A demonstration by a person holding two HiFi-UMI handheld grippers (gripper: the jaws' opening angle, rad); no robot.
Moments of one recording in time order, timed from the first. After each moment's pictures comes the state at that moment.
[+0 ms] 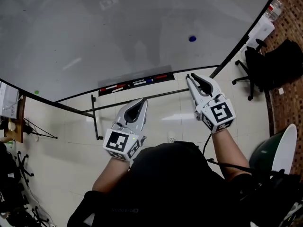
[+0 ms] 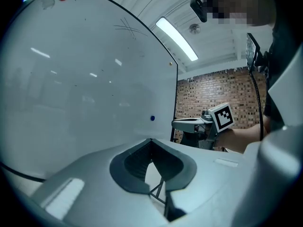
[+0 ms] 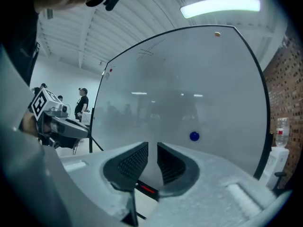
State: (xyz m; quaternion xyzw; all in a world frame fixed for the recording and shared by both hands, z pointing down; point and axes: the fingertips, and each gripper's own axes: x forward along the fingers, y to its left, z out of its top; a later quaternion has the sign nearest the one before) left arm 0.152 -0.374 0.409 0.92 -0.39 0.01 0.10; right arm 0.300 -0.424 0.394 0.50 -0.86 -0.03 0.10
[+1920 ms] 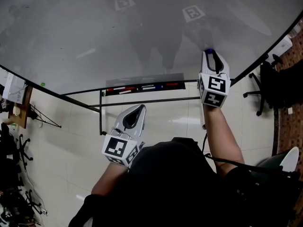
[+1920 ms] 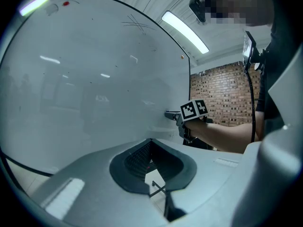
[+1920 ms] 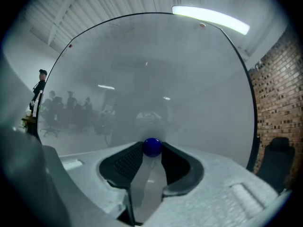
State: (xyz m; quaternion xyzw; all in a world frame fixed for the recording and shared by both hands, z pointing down) left arm 0.129 -0.399 0.427 0.88 -0.46 0.04 0.11; right arm 0.360 -0.582 0.390 0.68 -0.73 -0.04 0.09
